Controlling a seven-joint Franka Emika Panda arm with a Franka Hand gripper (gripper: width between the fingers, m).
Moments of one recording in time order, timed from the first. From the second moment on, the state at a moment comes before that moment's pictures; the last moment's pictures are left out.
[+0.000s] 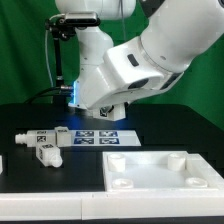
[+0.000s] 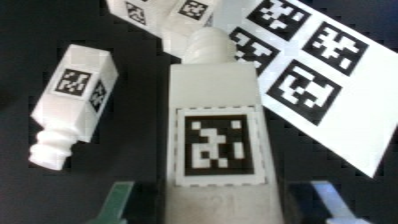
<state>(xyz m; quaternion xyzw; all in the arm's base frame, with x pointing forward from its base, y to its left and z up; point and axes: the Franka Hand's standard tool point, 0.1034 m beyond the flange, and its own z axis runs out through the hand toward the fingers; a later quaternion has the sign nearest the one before) 0.482 0.000 0.102 0.87 0.30 -0.39 0.10</state>
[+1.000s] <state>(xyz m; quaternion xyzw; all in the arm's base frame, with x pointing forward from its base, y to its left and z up) 0.583 0.016 0.165 0.96 0.28 -0.07 0.02</state>
